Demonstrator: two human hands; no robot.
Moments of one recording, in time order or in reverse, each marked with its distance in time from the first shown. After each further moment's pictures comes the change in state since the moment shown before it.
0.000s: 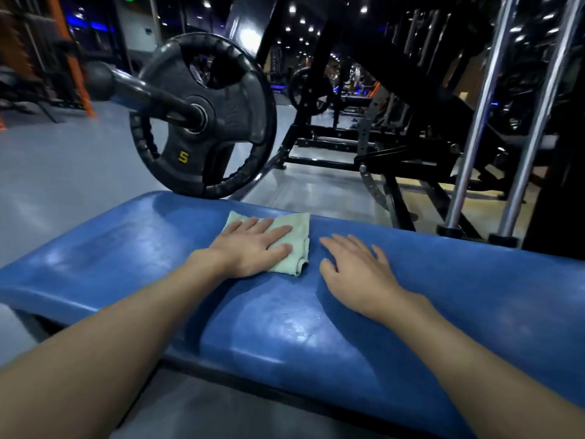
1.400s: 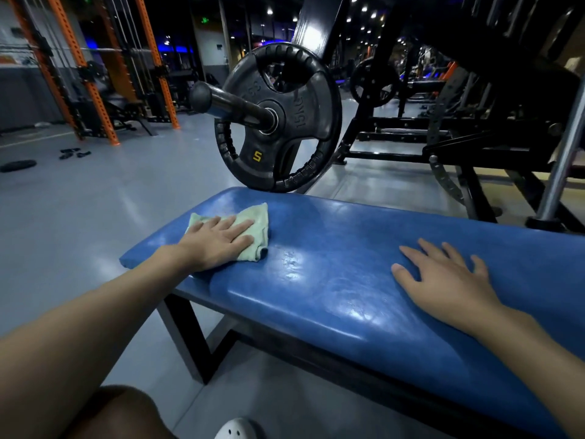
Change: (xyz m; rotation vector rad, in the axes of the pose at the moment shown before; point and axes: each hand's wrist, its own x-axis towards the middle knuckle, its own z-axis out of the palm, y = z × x) left_hand -0.103 -0.135 -0.013 0.086 -0.023 -0.366; right_hand -0.029 0.016 0.007 -0.063 -0.065 0.100
